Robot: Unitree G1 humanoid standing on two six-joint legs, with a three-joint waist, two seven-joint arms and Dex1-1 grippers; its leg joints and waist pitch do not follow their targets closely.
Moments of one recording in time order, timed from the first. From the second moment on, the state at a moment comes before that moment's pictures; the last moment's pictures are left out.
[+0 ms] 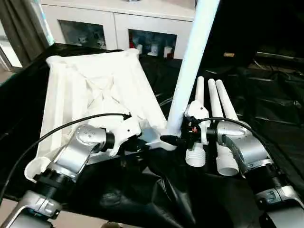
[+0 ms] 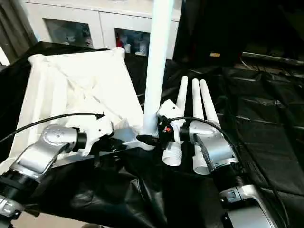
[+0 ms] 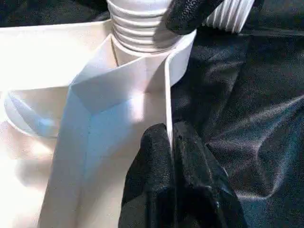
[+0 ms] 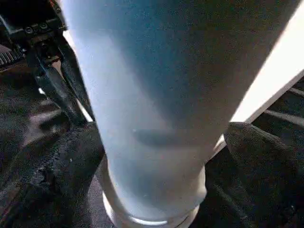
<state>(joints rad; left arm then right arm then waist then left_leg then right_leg) -0.47 0.47 -0.33 0.26 -0.01 0.27 -1.09 -0.55 -0.33 0.19 0.43 0.09 0.20 1.04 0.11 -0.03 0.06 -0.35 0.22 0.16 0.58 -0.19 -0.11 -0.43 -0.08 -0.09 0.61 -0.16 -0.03</state>
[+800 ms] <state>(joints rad) -0.47 0.48 -0.33 0.26 0.00 0.27 -1.09 -0.54 -0.32 0.21 0.44 0.08 0.19 1.04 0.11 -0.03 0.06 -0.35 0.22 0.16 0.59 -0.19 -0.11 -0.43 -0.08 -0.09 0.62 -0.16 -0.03</state>
